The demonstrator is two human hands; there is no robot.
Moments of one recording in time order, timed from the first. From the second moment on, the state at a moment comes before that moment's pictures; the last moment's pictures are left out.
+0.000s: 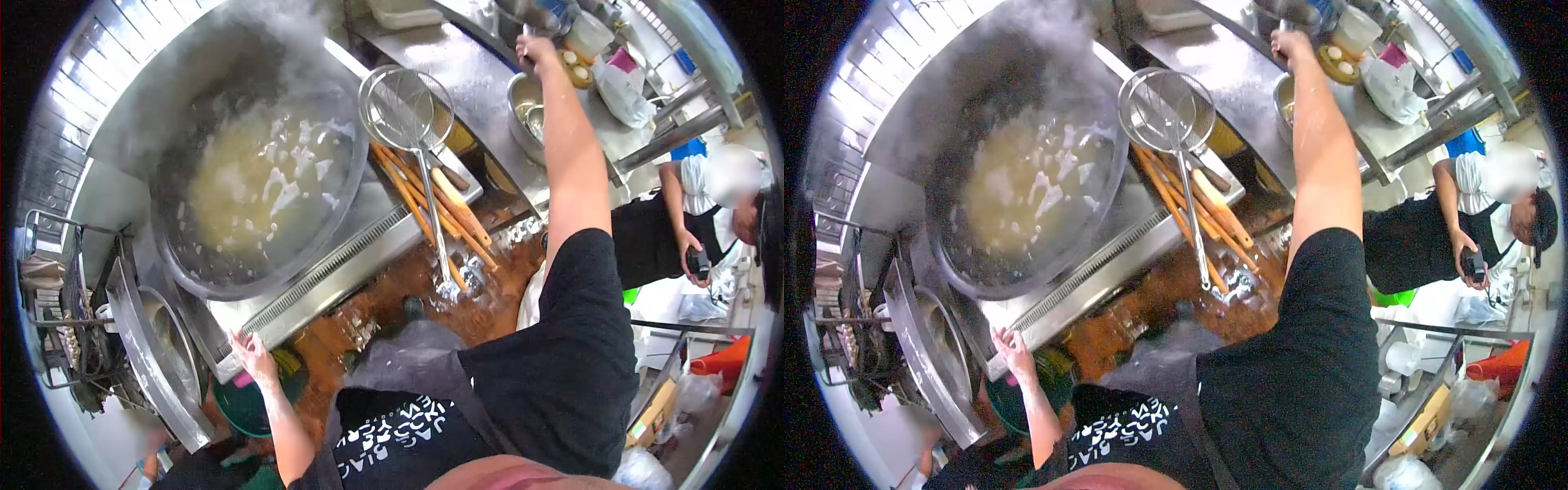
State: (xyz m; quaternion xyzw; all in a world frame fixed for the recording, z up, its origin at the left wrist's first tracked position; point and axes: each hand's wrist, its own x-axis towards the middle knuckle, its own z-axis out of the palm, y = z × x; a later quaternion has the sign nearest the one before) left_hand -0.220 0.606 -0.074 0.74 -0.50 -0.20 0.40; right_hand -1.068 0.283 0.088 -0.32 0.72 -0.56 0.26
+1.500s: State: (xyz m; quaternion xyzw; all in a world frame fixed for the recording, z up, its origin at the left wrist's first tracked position) left_hand -0.615 0.528 -0.250 0.50 -0.20 -0.79 0.30; right_hand -0.790 0.536 -0.222 -0.49 0.79 -0.12 0.36
